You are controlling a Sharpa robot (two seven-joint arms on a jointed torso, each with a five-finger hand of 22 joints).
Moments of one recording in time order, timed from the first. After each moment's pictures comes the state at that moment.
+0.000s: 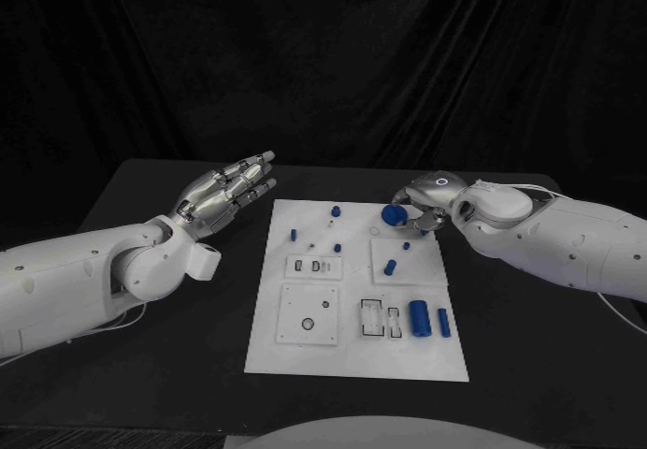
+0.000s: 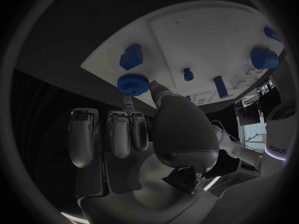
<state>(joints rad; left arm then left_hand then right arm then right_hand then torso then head) 1.25 -0.95 -0.21 1.46 -0.08 0.11 0.64 1.36 0.27 -0.19 0.29 0.57 0.28 0.07 0.05 0.04 0.01 0.04 0.17 0.02 0.00 0.07 0.00 0.00 0.16 0.00 0.15 0.00 0.00 1.26 -0.62 -0.20 1.06 -1.78 -0.32 0.03 1.17 -0.10 0.23 0.22 0.14 0.79 0.06 0.17 0.23 1.46 -0.04 1.57 1.31 1.47 -0.10 1.57 1.31 0.02 1.47 0.02 1.52 1.31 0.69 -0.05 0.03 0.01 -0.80</state>
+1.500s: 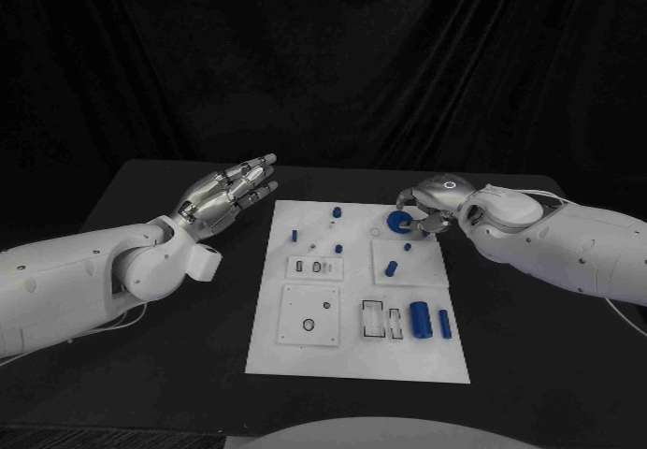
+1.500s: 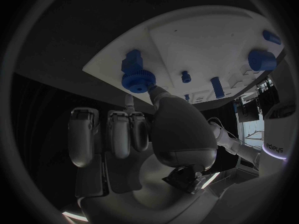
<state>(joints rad) 1.25 -0.95 -0.21 1.46 -0.08 0.12 0.62 1.37 0.27 -0.19 0.29 0.58 0.28 0.07 0.05 0.04 0.01 0.04 0.17 0.02 0.00 0.07 0.00 0.00 0.16 0.00 0.15 0.00 0.00 1.26 -0.65 -0.21 1.07 -1.75 -0.36 0.06 1.17 -0.09 0.21 0.22 0.18 0.59 0.05 0.41 0.43 1.46 -0.04 1.57 1.31 1.47 -0.10 1.57 1.31 0.02 1.47 0.02 1.51 1.31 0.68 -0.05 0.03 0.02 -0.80</state>
